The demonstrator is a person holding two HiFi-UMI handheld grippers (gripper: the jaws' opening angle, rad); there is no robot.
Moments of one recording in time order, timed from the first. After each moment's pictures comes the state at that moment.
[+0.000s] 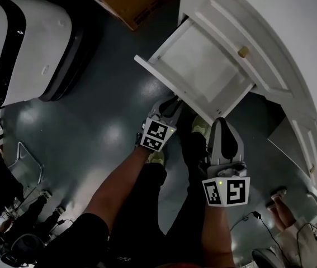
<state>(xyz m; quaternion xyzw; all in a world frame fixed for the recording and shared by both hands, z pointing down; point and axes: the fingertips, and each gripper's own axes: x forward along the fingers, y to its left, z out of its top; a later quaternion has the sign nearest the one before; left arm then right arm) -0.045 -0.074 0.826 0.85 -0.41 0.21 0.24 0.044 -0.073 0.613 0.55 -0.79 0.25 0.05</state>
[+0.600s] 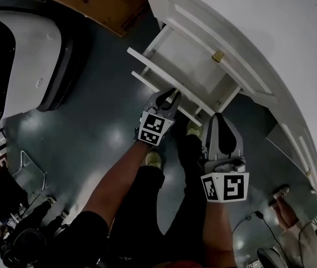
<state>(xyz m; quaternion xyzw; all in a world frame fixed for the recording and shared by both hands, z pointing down) -0.004 -0.131 0.826 0.86 -0.41 0.20 0.23 0.089 -0.105 0.628 0.56 -0.80 0.22 0.06</state>
